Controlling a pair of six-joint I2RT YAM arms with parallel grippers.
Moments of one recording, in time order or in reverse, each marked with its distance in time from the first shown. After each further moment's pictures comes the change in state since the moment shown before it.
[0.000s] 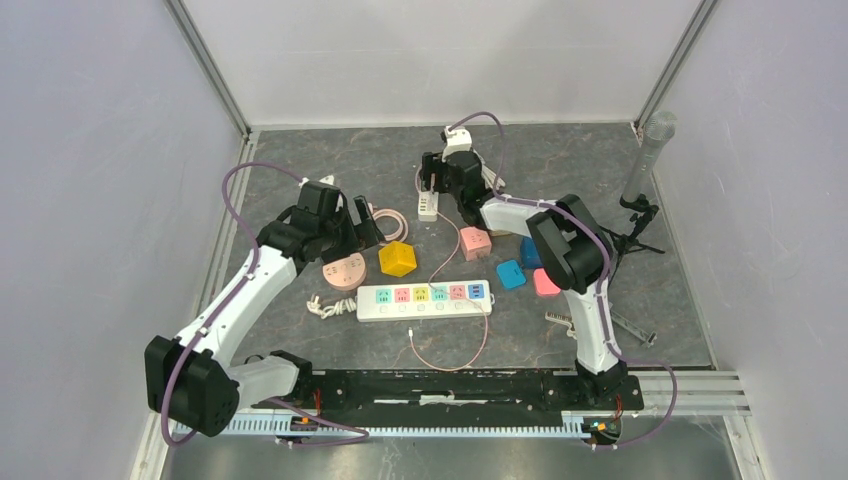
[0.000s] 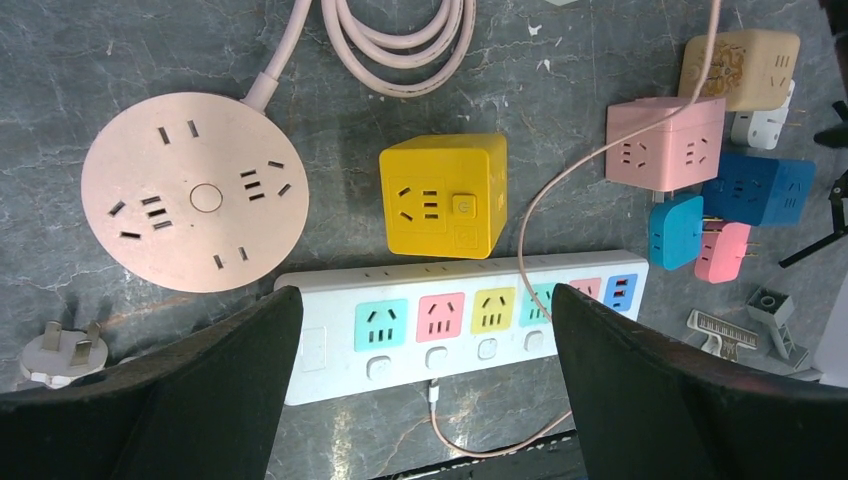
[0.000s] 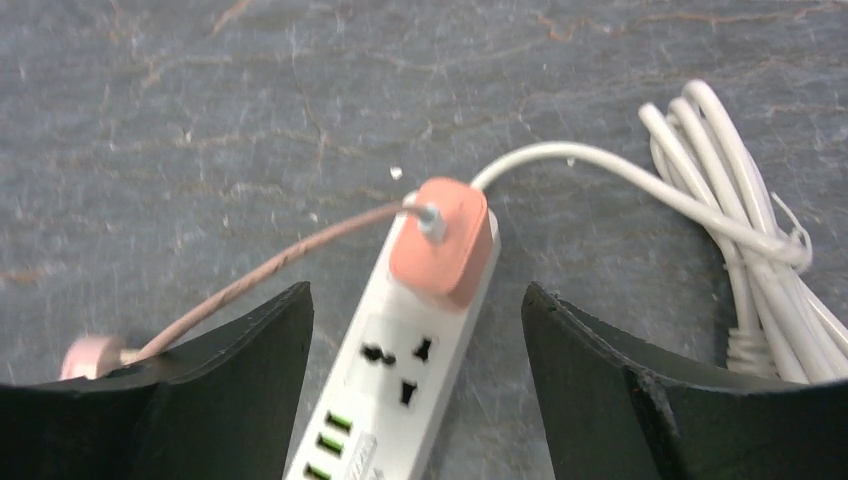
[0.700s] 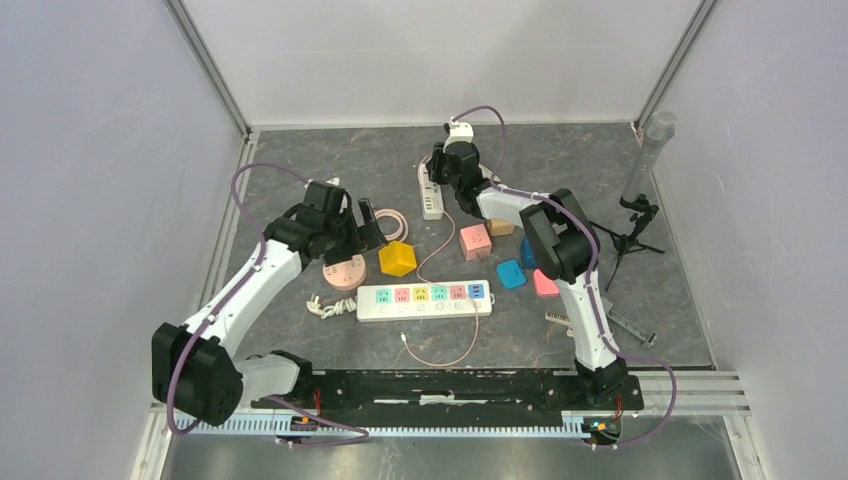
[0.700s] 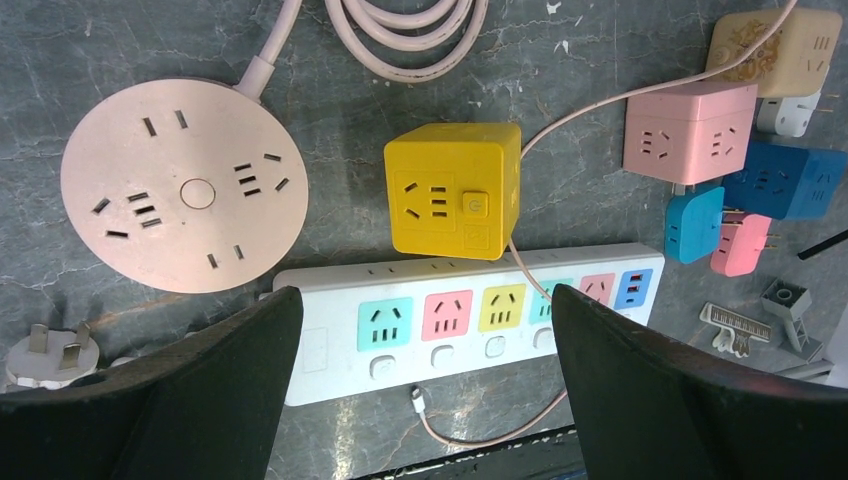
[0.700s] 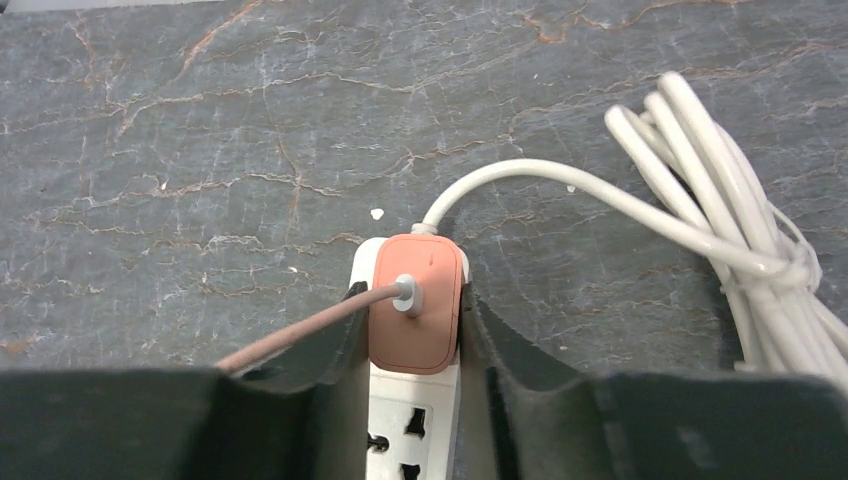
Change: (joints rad) left arm 0.000 0.050 0.000 0.000 0.021 0.007; right arm -0.032 0.157 0.214 -0.080 -0.021 0.109
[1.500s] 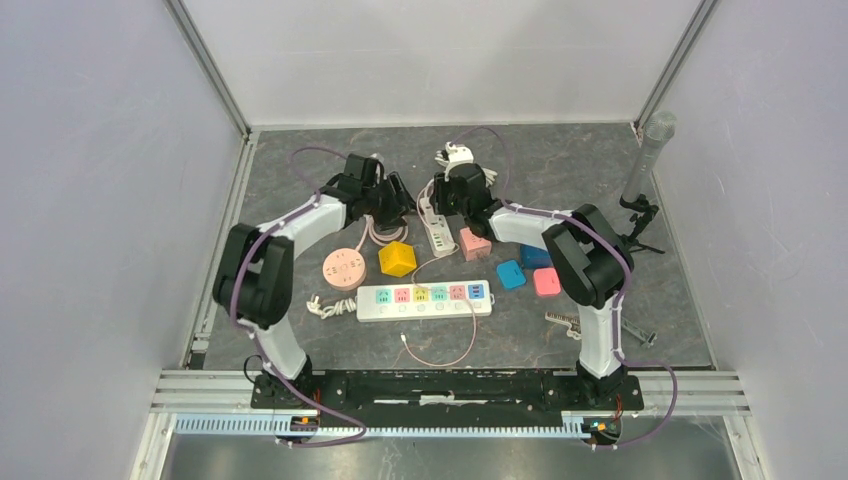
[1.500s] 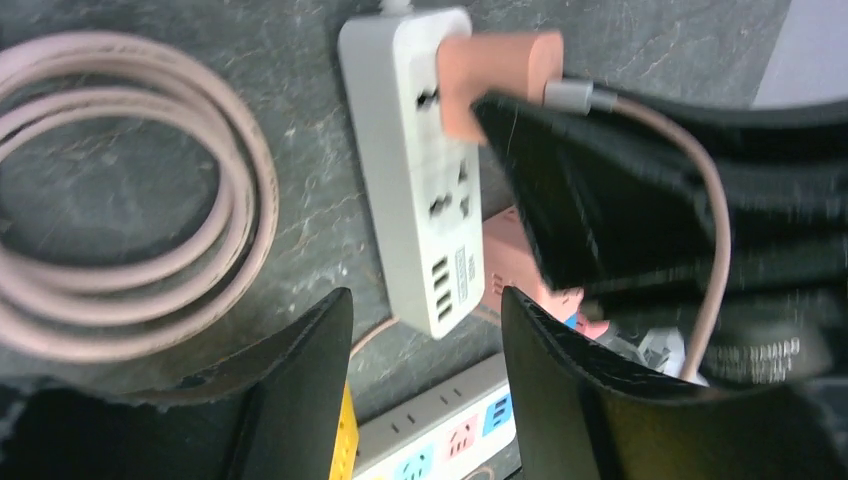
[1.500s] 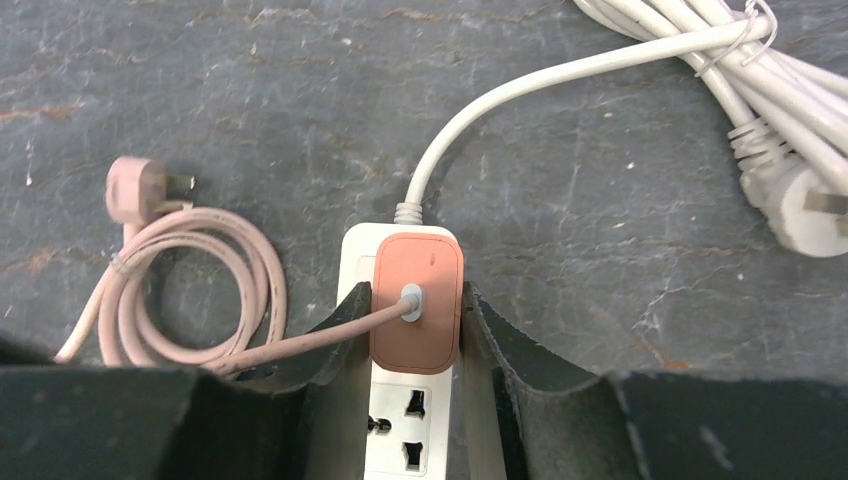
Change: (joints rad) left arm -0.001 0.500 0.190 0.401 0.261 -0.130; right arm 0.060 -0.288 -0.340 -0.107 -0.063 -0.028
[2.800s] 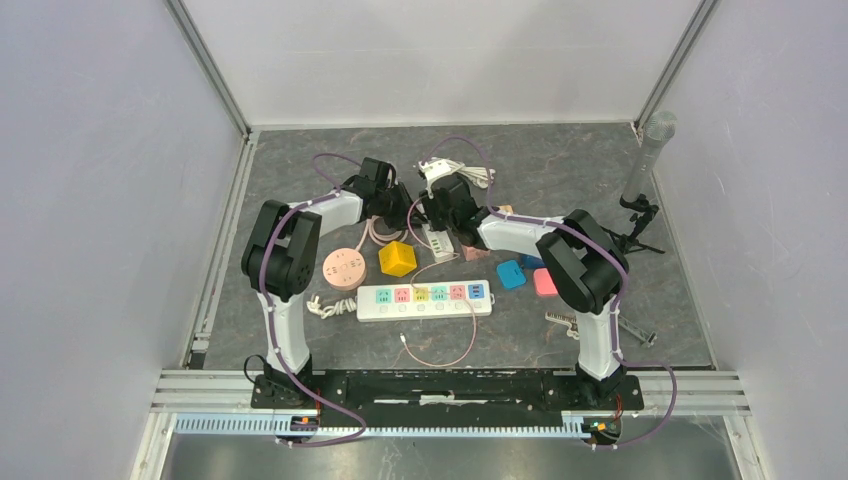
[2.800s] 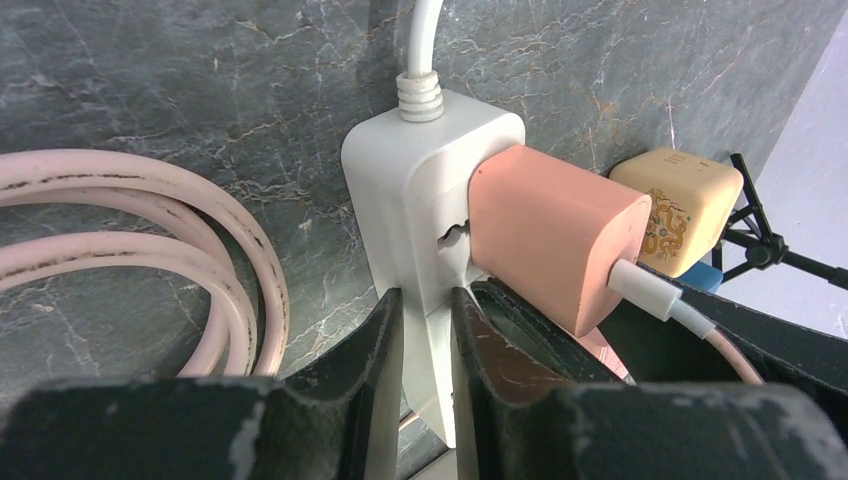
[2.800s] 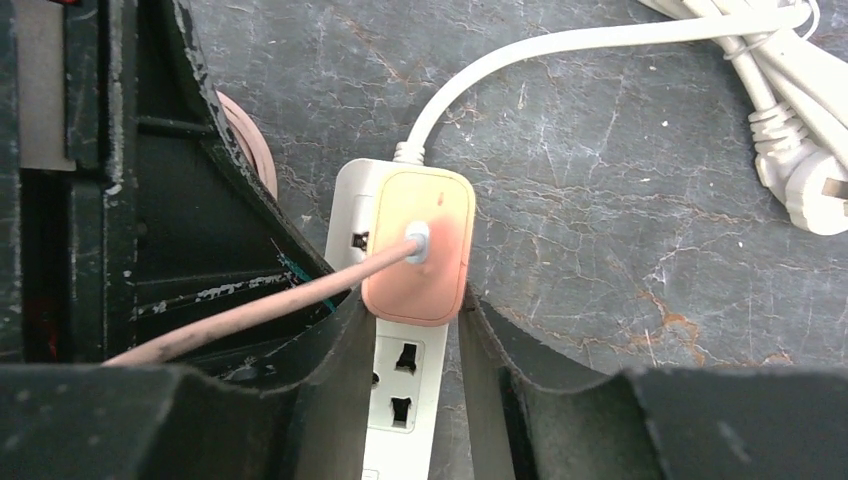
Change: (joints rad) left arm -0.005 0.286 0.111 0.092 0.061 -0.013; right arm 0.101 -0.021 -0.004 -0.135 0.100 -0.206
